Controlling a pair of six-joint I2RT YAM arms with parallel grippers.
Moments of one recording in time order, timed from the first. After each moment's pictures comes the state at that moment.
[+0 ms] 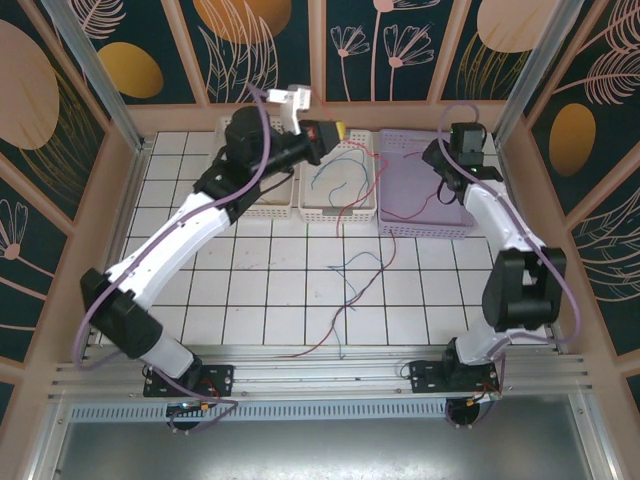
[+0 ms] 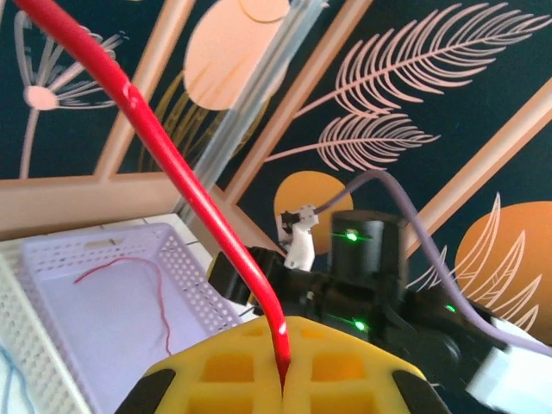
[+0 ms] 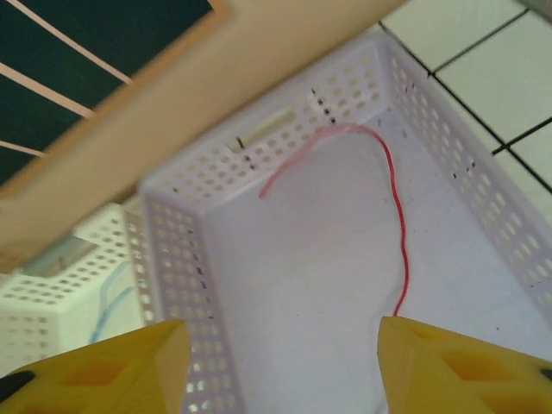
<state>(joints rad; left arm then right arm) -0.65 1.62 1.63 -0.03 0.36 -0.60 0.07 1.56 1.30 -0.33 0.09 0.61</state>
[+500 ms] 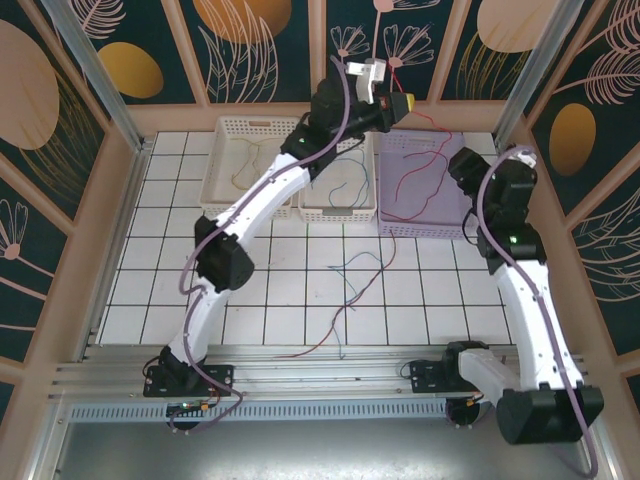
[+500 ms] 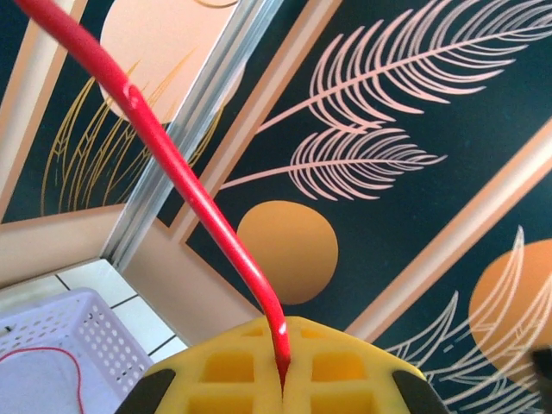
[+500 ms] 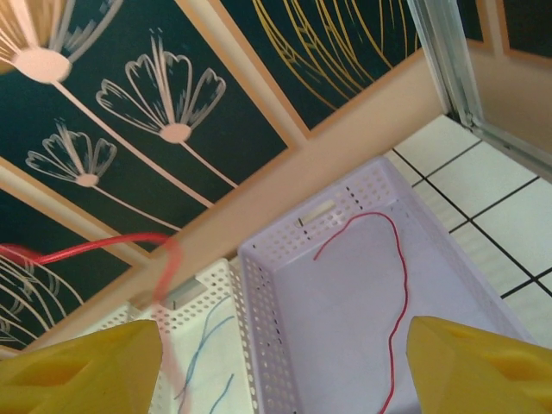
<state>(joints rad) -0.71 2.38 2.52 -0.06 0.41 -0.66 0.05 0.96 1.04 -0.33 0.11 0.63</state>
